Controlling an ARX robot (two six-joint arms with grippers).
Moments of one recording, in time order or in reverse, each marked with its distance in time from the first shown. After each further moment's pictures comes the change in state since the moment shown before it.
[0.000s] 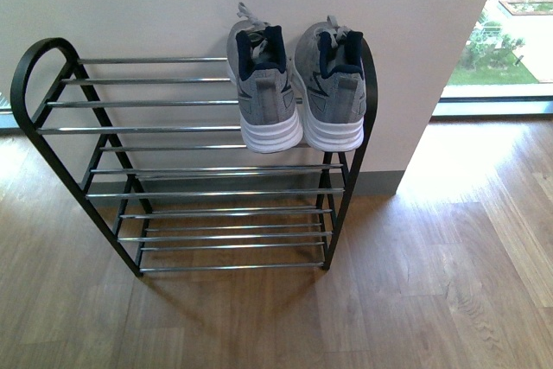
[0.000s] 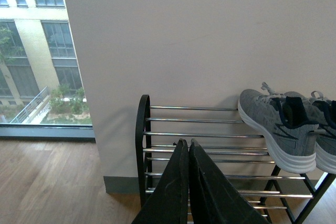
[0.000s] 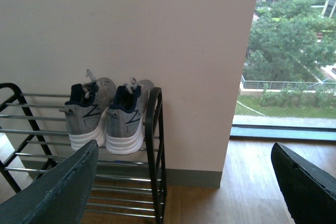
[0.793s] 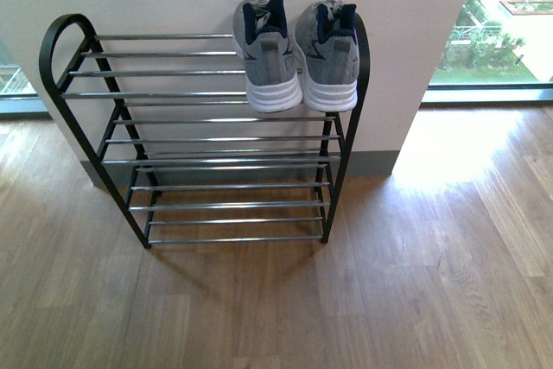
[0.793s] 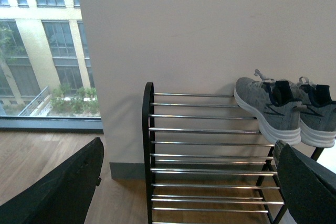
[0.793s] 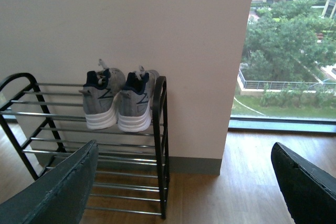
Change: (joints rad) left arm 0.000 0.000 0.000 0.000 0.000 0.003; right arm 0.000 0.000 0.000 0.000 0.000 0.000
